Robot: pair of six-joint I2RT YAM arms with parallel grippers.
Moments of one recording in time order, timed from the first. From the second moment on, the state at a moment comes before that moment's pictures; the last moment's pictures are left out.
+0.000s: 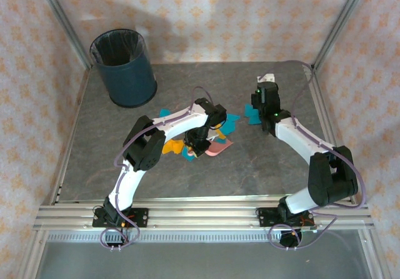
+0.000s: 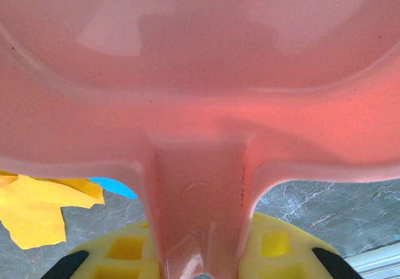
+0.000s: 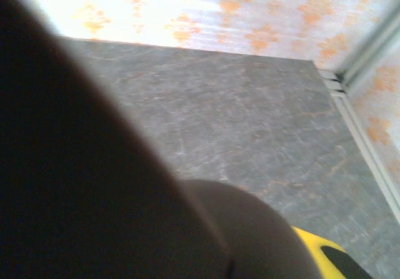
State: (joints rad) left arm -0.74 2.19 1.80 -1.43 0.00 -0.02; right arm 0.30 1.47 0.96 -0.01 0.38 0.01
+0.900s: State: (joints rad) left arm -0.74 2.19 1.80 -1.43 0.00 -0.02; right arm 0.40 1.30 0.91 -0.17 -0.02 -0.08
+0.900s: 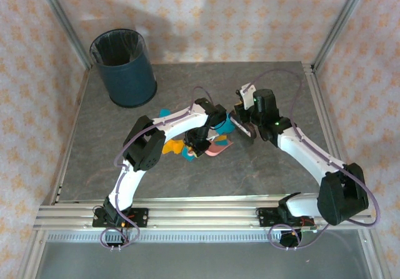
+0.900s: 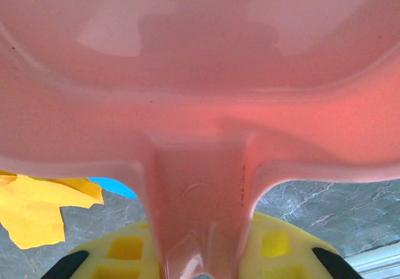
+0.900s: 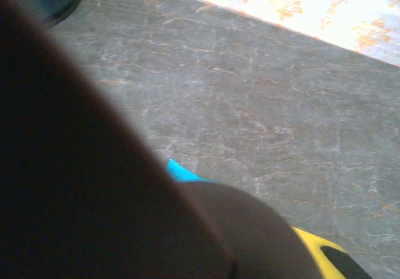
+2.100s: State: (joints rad) left arm -0.74 2.18 1.79 -1.42 0.00 -0.03; right arm 0.43 1.19 0.87 -0.16 0.31 0.12
